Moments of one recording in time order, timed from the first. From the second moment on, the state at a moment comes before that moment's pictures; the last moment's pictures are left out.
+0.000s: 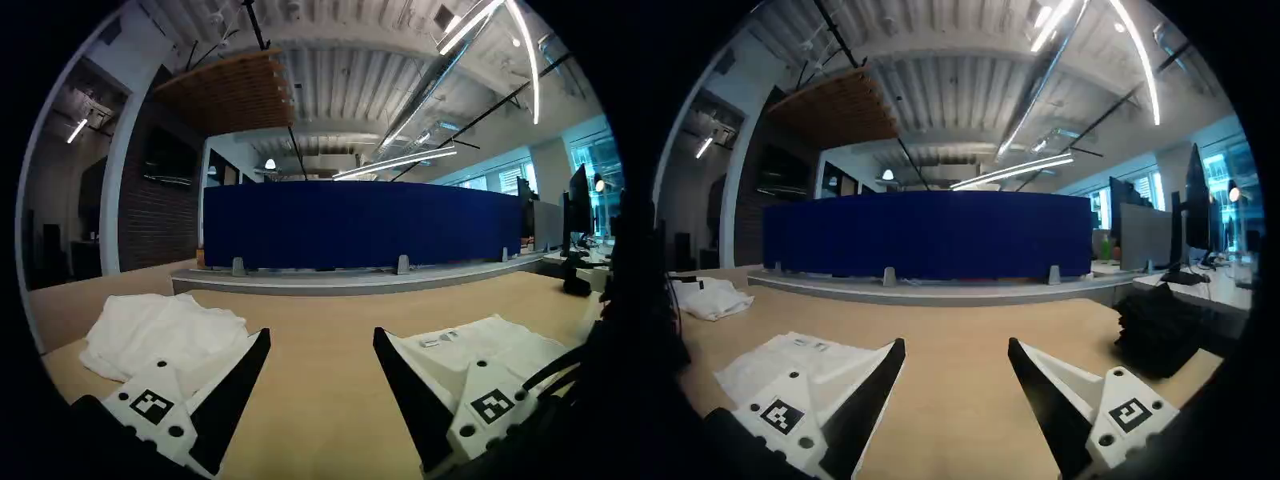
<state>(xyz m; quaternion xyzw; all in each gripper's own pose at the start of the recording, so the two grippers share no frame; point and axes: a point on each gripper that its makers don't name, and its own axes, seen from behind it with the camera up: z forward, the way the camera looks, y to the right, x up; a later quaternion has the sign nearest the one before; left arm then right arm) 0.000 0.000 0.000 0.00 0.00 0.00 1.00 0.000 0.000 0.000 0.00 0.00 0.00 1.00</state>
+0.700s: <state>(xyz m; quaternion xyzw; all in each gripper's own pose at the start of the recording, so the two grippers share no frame) 0.047 0.003 -0.006 0.00 -0.01 0.00 1.00 0.054 0.001 -0.003 0.00 0.00 0.00 1.00</state>
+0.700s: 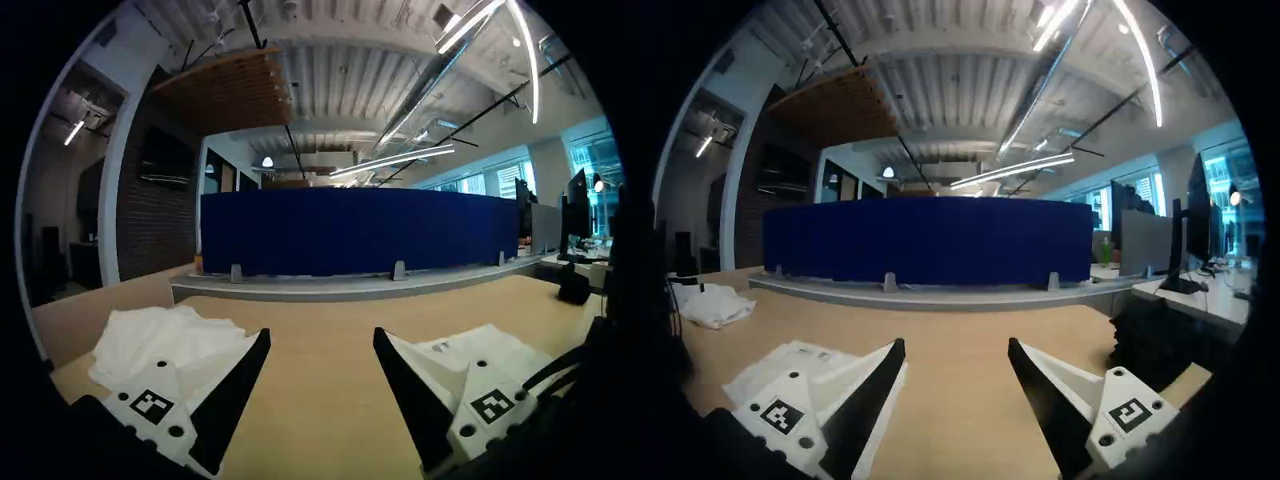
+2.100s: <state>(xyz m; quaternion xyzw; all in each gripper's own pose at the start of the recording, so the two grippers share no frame) 0.174 0.085 -0.028 -0.21 -0.16 0.09 0.96 0.173 -0.062 -0.031 0.20 -0.17 -0.11 0.96</state>
